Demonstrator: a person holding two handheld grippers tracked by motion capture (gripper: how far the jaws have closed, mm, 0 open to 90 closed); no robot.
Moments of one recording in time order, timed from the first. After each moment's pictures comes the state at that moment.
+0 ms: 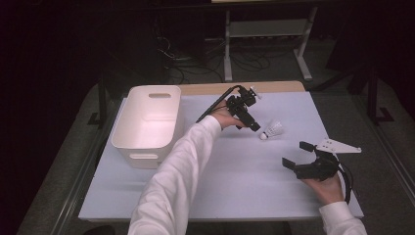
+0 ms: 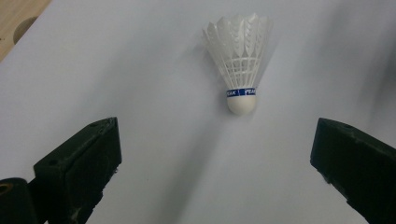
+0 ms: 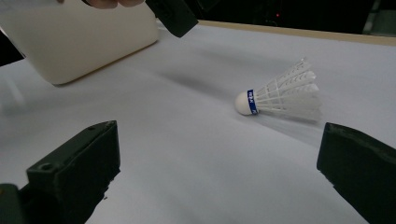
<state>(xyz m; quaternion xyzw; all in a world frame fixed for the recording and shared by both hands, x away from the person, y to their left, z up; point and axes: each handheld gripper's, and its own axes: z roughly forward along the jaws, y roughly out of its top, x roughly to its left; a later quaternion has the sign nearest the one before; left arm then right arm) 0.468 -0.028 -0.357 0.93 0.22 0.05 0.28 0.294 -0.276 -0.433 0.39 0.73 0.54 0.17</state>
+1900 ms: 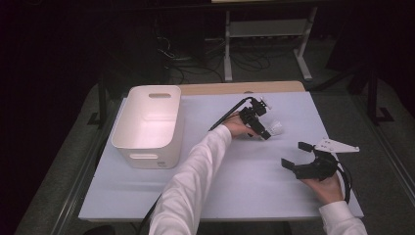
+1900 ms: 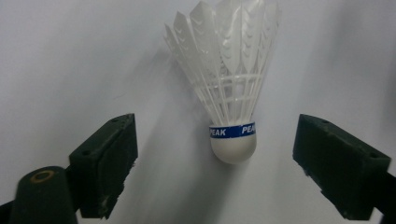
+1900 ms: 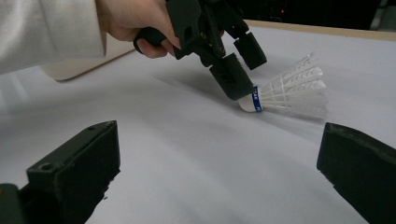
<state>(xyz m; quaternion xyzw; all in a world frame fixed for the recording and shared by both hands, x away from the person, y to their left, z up) 0.486 -0.067 -0.419 0.93 0.21 -0.03 0.29 0.296 -0.275 -0.435 0.39 0.73 0.53 0.16</state>
